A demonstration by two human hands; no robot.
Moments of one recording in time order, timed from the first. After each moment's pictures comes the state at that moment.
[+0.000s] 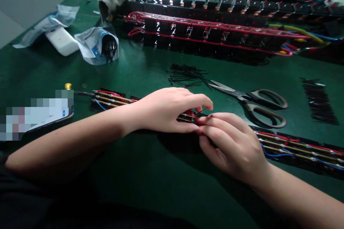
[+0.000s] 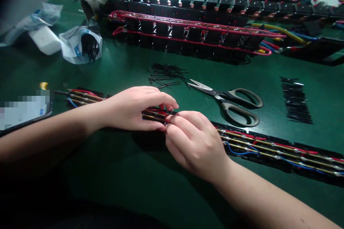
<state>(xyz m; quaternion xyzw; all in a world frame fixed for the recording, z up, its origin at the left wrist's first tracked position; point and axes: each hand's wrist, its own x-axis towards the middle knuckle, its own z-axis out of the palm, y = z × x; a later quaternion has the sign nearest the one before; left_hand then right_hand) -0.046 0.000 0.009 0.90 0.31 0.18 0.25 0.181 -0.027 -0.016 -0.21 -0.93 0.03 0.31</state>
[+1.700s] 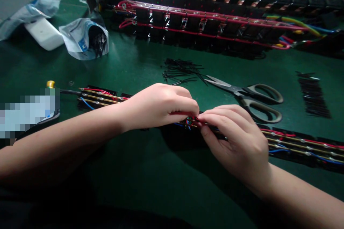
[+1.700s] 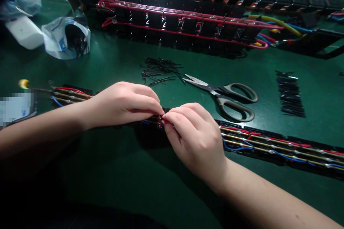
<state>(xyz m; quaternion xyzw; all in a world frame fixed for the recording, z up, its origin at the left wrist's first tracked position) -0.047 -0.001 0.011 0.91 0.31 0.19 0.22 0.180 -0.028 -0.012 -0.30 -0.88 0.06 0.36</state>
